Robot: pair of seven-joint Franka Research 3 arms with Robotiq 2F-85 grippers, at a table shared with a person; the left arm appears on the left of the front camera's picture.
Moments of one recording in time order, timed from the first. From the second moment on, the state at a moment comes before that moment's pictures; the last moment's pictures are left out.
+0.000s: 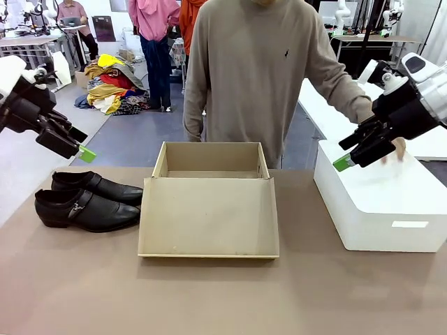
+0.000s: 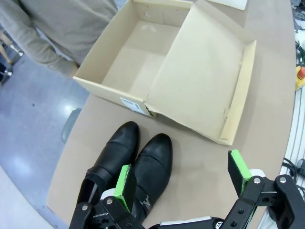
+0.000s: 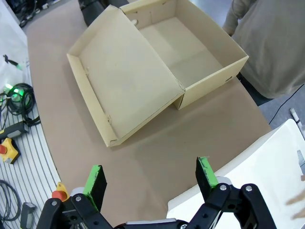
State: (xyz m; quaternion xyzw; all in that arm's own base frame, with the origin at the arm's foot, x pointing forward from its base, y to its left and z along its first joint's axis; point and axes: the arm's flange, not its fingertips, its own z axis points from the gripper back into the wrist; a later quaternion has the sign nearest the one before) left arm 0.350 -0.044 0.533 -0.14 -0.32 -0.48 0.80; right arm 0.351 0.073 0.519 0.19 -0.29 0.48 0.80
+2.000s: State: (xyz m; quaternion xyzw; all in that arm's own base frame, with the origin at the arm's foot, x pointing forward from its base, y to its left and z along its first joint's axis) left arm 0.350 -0.044 0.533 -0.14 -0.32 -0.48 0.80; right arm 0.343 0.071 0.532 0.21 -0.31 0.47 0.80
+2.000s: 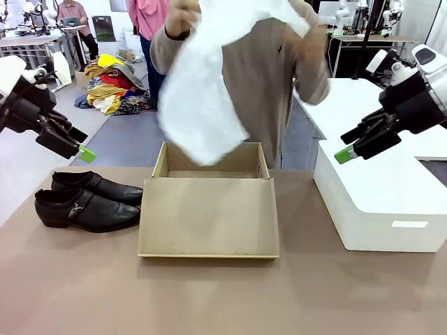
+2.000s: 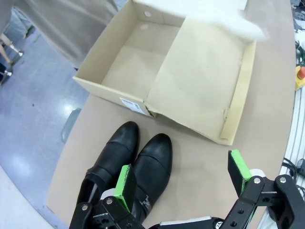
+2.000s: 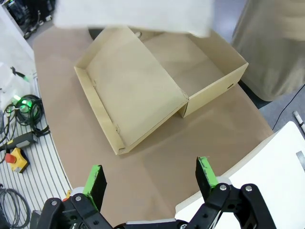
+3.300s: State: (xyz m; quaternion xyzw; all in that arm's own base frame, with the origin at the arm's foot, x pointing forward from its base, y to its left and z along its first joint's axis) left arm 0.396 -0.028 0.550 -0.10 -0.22 -0.60 0.76; right arm 0.343 0.071 0.532 0.21 -0.31 0.47 0.80
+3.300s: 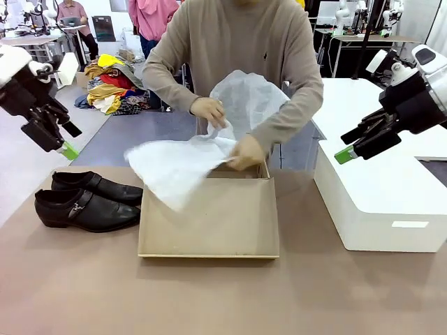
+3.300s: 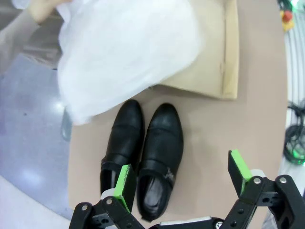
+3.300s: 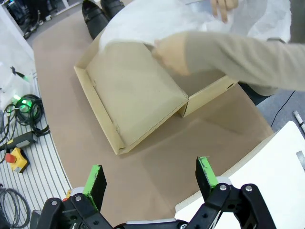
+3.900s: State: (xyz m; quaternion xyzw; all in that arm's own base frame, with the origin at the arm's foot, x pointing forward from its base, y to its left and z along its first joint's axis) left arm 0.480 -0.005 0.539 -0.04 -0.12 -0.72 0.68; right arm 0.343 0.071 0.532 0.21 -0.31 0.47 0.80
